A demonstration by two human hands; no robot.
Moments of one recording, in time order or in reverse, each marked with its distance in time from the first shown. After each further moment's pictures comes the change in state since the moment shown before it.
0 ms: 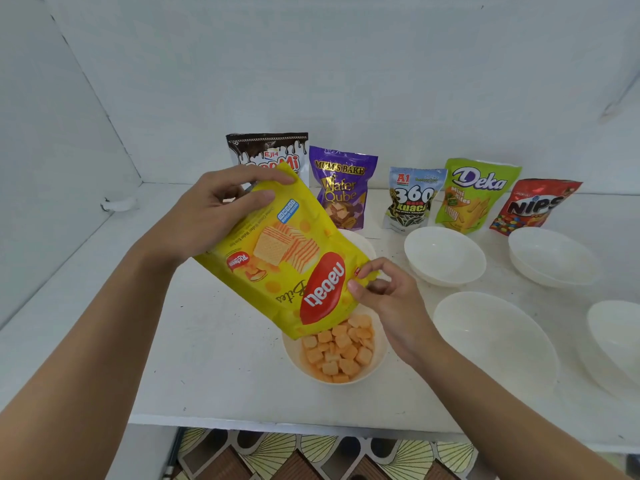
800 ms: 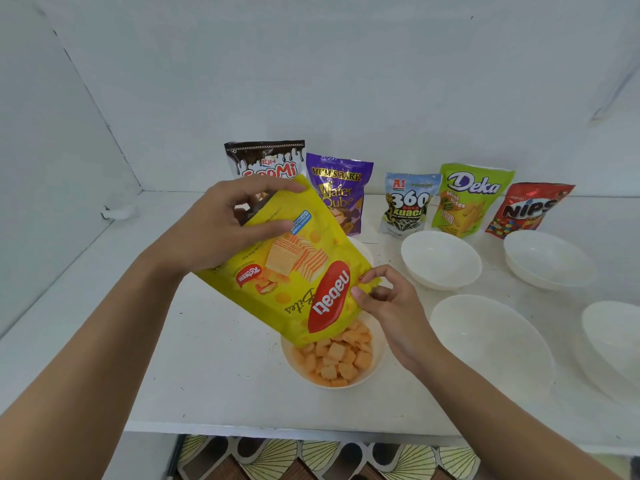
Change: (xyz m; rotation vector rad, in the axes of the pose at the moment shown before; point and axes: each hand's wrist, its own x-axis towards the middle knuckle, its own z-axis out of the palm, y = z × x) left_hand 0.003 0.003 0.008 0.076 -0.071 0.082; right_hand -0.001 0.006 -0.006 0.023 0.002 0.068
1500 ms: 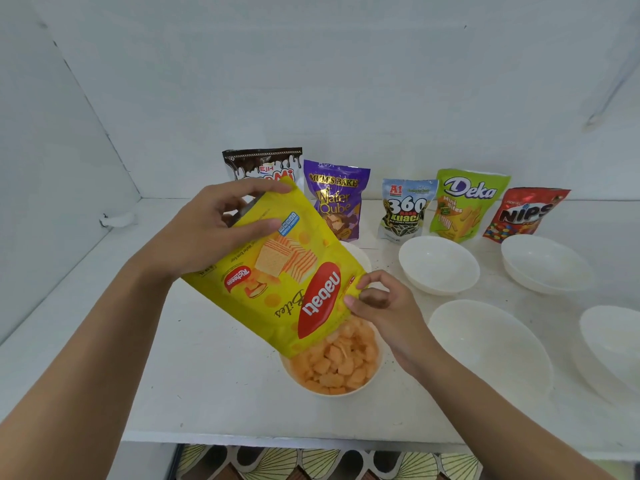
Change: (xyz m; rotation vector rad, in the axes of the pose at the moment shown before) left_hand 0.000 0.002 -0.008 -0.043 0.031 -0.091; right_hand 0.002 -0.005 -0.003 -0.054 -0.047 -0.023
